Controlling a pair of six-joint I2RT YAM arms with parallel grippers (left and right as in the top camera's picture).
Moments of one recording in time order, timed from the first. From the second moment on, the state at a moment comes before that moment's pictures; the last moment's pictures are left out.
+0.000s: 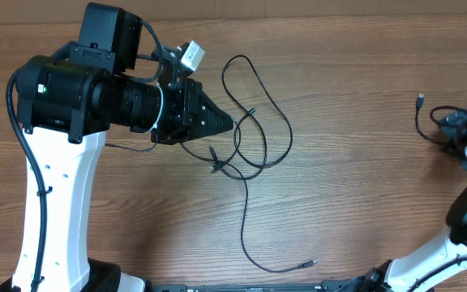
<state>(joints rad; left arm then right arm) -0.25 1.63 2.18 -1.69 0.91 -0.39 -0.59 1.96 1.15 -0.22 0.18 0.54</state>
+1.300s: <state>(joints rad) -0.25 1.63 2.18 -1.69 0.88 -0.42 -0.67 1.99 1.33 -0.32 -0.07 0.52</state>
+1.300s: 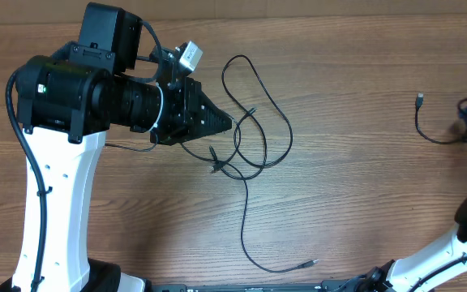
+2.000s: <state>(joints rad) -0.25 1.63 2.18 -1.69 0.88 -0.42 -0.65 2.07 1.33 -0.31 0.09 0.52</state>
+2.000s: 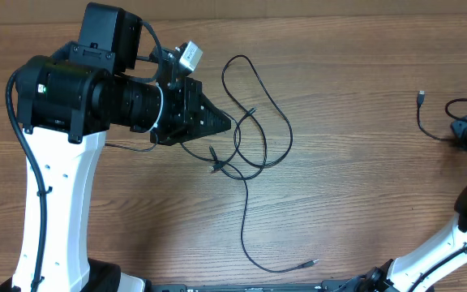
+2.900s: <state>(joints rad) -0.25 1.63 2.18 -1.69 0.83 -0.51 -1.02 2.07 1.43 -0.22 0.25 0.52</state>
